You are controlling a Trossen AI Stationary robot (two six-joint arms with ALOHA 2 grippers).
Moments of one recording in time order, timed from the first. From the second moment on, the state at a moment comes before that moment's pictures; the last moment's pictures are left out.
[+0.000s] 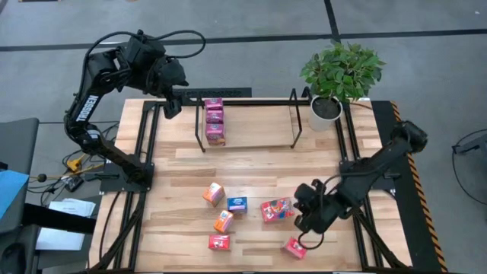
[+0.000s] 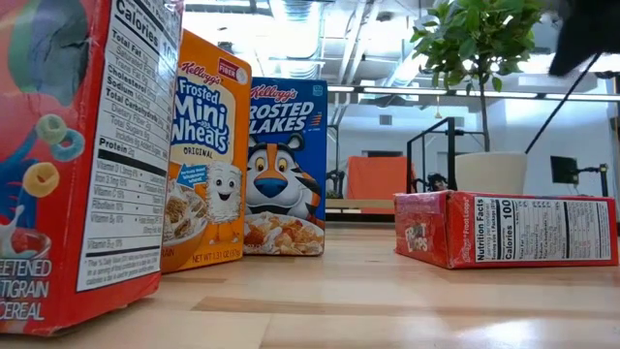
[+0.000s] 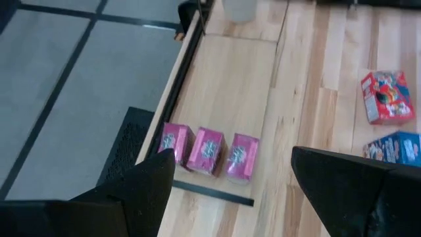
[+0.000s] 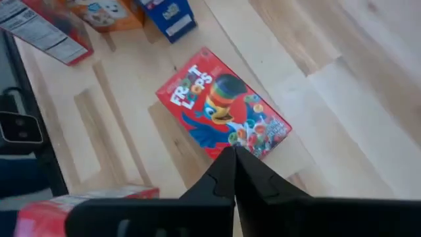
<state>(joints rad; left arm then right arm) 0.53 1.49 2.24 -1.47 0.03 0.24 0.69 1.40 1.02 -0.76 0.42 1.20</state>
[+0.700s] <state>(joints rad) 0.44 1.61 2.24 -1.42 0.25 0.15 0.65 1.13 0.78 -0.41 0.13 1.16</state>
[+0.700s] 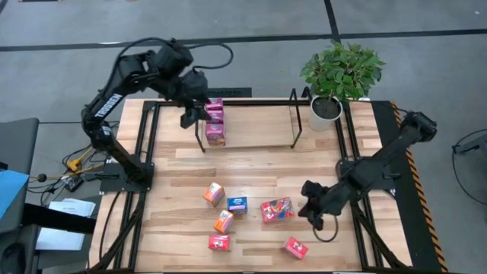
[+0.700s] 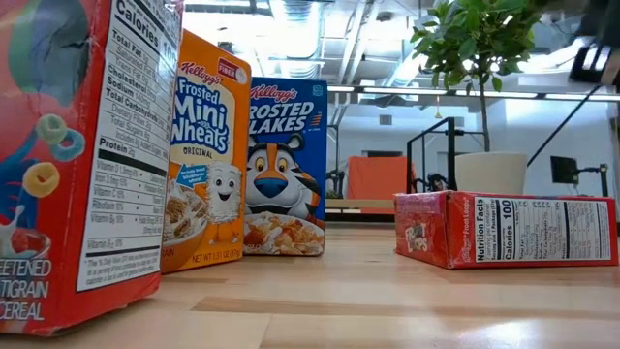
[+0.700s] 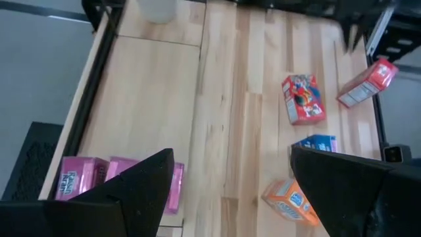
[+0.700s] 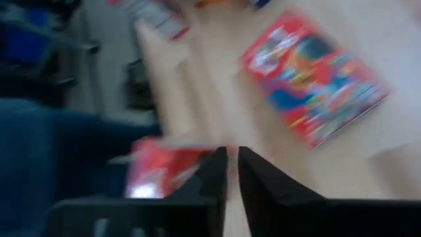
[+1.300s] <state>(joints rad) 0.40 1.63 2.24 -1.52 0.28 0.25 0.74 1.55 1.52 -1.03 -0.06 1.09</state>
